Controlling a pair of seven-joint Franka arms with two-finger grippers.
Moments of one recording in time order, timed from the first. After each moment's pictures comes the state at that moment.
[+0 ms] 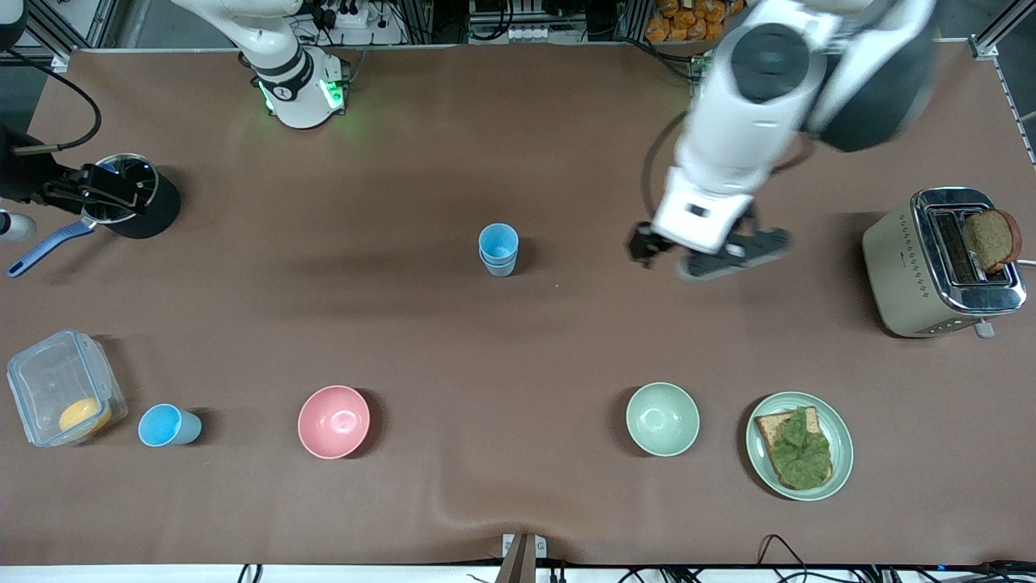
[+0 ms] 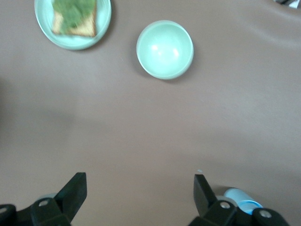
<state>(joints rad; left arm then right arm) -0.21 0.22 -0.28 -1.52 0.12 1.77 -0.73 -0.11 -0.01 0.05 -1.63 0.04 1.51 -0.02</state>
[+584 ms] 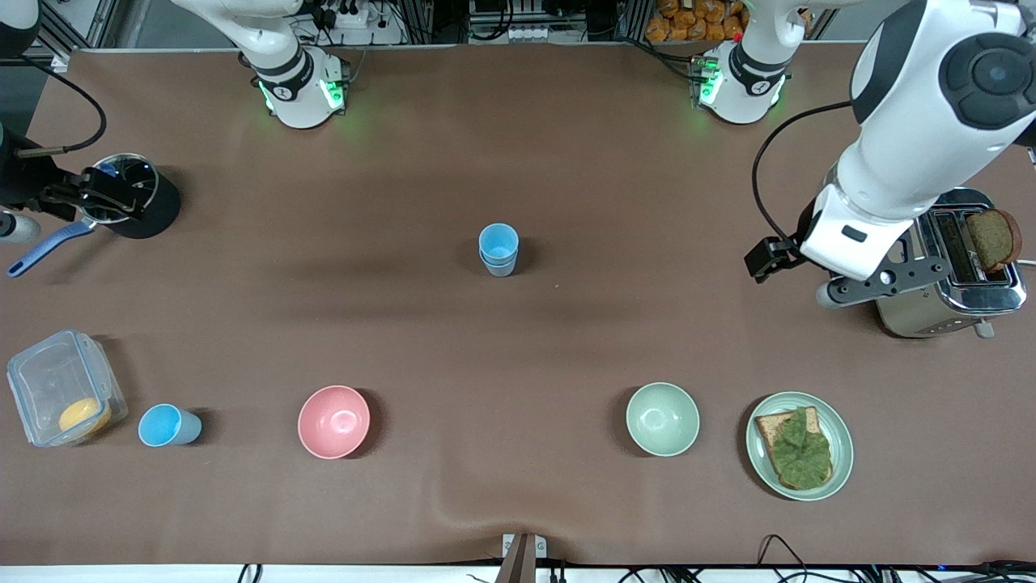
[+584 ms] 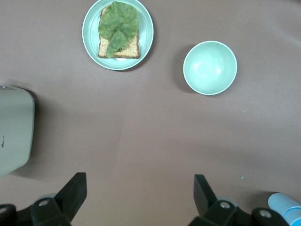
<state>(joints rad) -0.05 0.21 -0.29 -1.45 0.12 1.65 -0.54 -0.11 -0.01 0.06 -1.63 0.02 1.53 -0.04</state>
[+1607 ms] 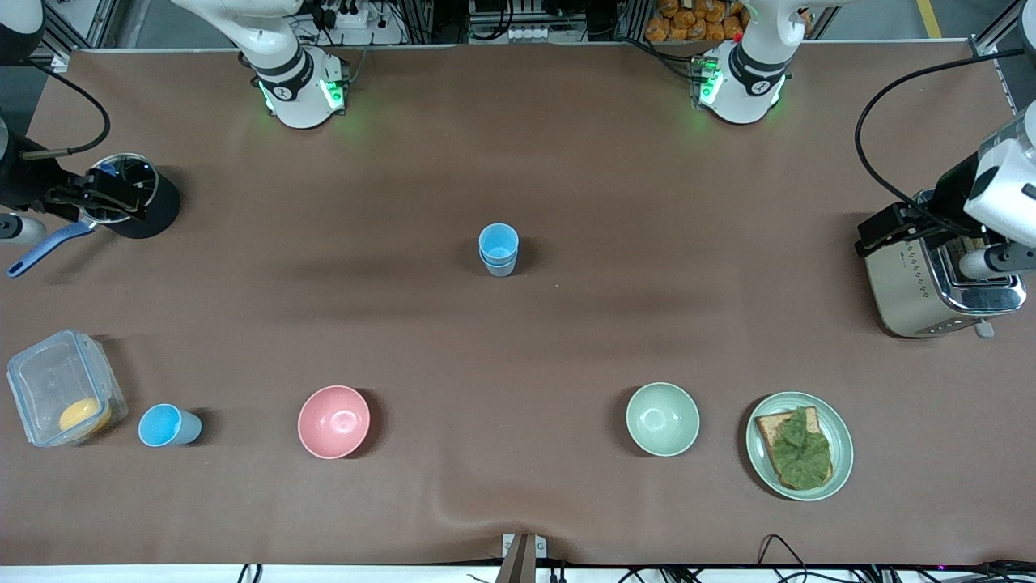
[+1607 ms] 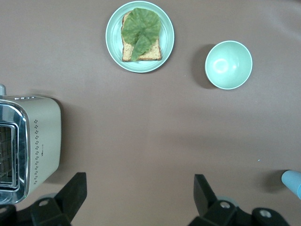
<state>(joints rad) 0.03 0.09 -0.12 -1.50 -0.02 1.61 -0.22 -0.11 -0.01 0.06 -1.64 0.02 1.54 -0.04</state>
